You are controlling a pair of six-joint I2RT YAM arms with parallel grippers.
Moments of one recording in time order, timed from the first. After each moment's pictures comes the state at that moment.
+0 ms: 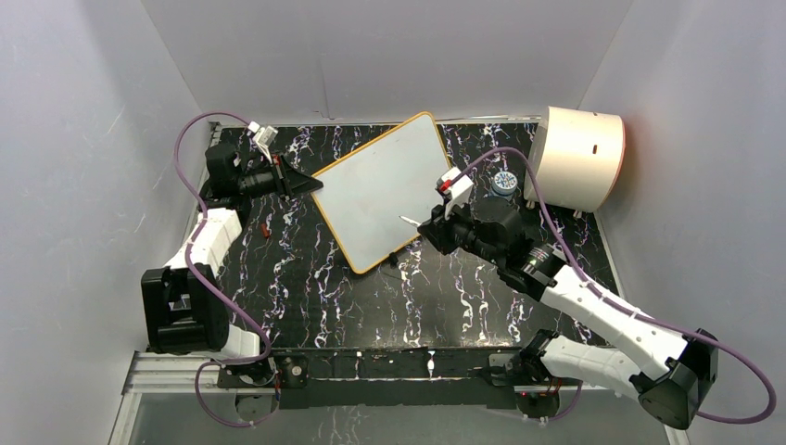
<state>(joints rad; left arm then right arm) 0.07 1.45 0.96 0.15 1.16 -0.34 0.83 0.96 0.85 -0.21 -0.04 0.12</state>
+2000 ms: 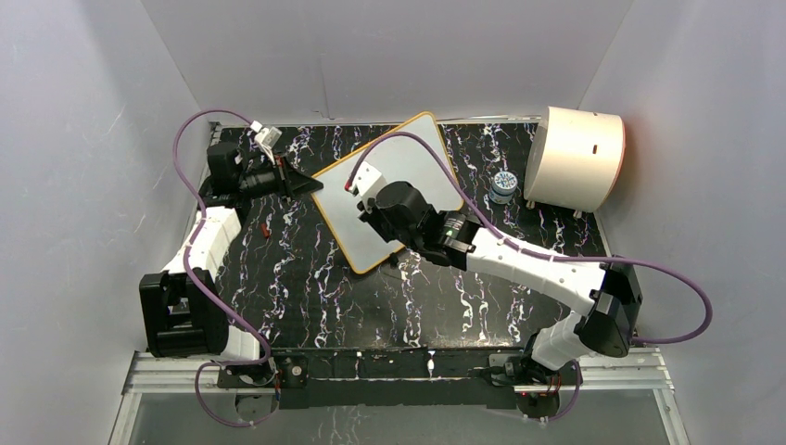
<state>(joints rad) 0.06 1.42 0.99 0.00 1.12 -0.18 1.10 1.47 1.33 -0.37 0.33 -0.08</state>
